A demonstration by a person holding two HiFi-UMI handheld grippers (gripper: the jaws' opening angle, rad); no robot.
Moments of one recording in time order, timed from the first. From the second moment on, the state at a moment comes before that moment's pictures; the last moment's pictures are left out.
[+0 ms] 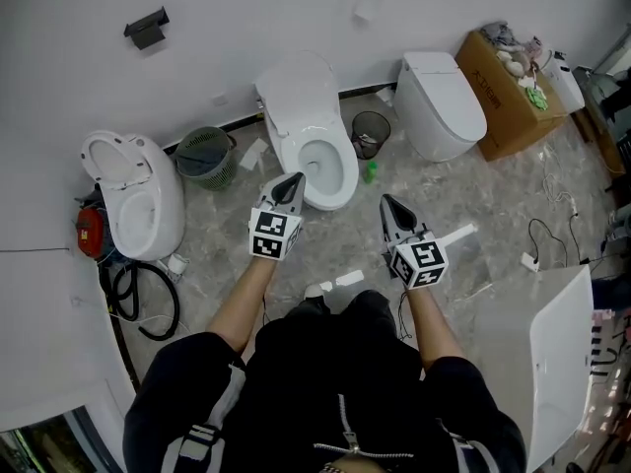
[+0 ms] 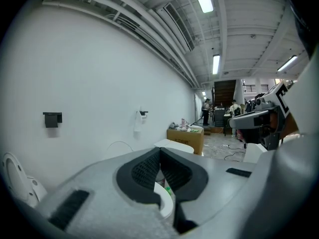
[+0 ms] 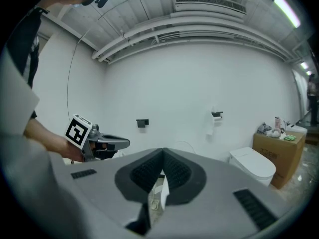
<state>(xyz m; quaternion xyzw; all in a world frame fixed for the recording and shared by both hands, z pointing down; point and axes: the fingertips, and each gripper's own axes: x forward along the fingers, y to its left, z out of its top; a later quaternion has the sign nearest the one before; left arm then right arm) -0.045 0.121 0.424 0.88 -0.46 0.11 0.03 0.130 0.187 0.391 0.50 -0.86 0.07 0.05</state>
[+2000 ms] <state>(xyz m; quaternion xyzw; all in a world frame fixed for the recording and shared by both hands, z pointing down) -0.054 -0.155 0.455 0.73 -0.66 0.14 0.11 0.115 -0.209 0.439 0.27 -0.95 0.13 0.08</state>
